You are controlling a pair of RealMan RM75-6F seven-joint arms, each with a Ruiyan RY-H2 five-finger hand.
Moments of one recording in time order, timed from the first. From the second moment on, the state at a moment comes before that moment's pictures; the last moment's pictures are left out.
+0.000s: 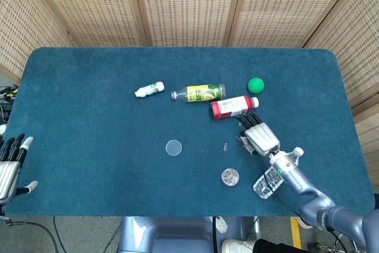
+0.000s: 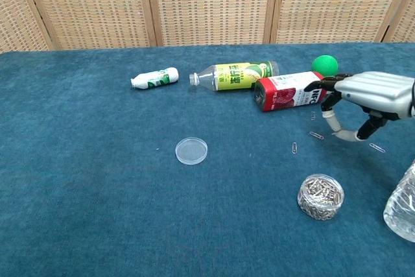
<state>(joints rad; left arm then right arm) -0.09 -1.04 -0.02 -1.81 1.38 1.43 0.37 0.67 -1.53 0.04 -1.10 -1.51 0.97 0.00</state>
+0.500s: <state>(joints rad) -0.09 -1.03 -0.01 -1.81 1.39 1.43 0.36 0.68 -1.37 0.03 -1.54 -1.55 0.97 -0.14</state>
